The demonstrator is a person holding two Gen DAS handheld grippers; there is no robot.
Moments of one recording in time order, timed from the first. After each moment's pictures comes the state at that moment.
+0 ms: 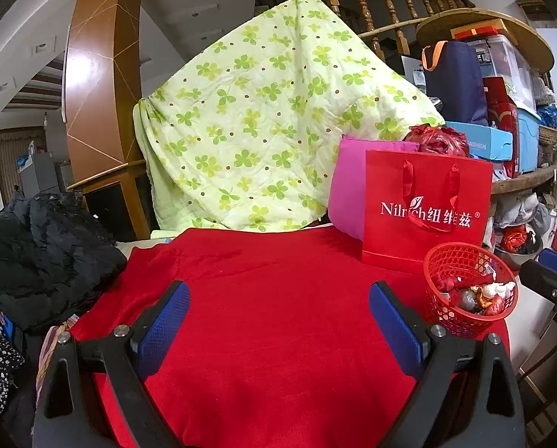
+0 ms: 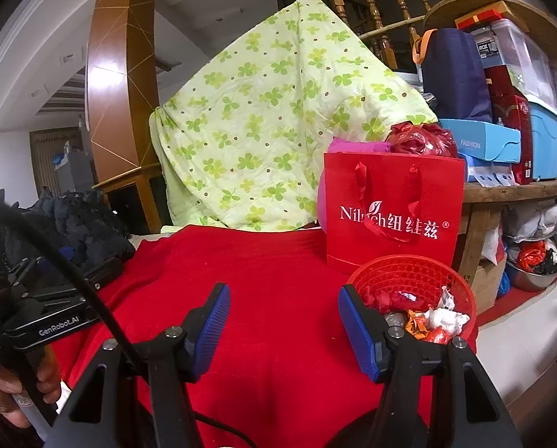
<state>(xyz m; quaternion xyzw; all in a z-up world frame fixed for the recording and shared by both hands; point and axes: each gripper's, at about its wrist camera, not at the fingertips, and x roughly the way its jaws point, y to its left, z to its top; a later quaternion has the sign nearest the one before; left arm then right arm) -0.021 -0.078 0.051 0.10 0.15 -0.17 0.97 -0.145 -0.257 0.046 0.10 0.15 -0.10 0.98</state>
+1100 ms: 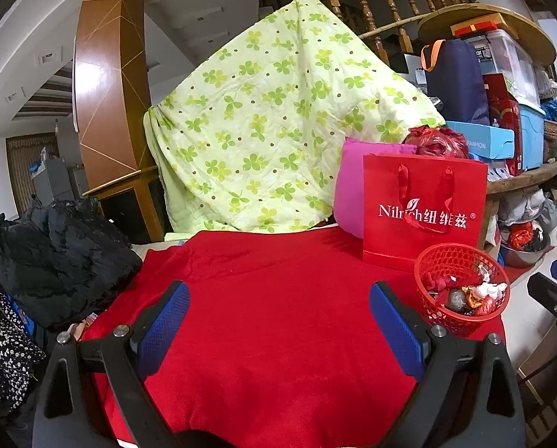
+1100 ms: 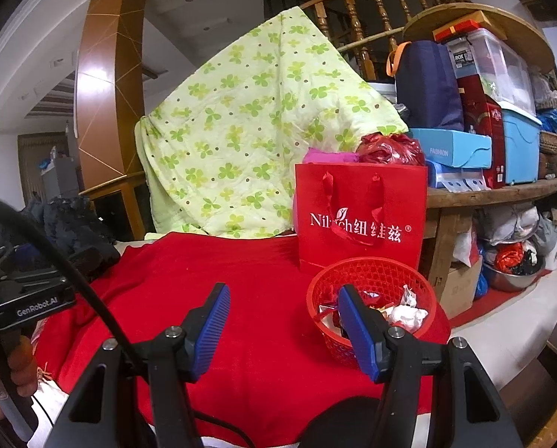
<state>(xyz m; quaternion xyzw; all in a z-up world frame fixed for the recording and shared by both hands) -0.072 -0.083 0.072 0.11 0.15 -0.14 0.97 -0.194 -0.274 0.050 0.09 0.14 -0.14 0.98</state>
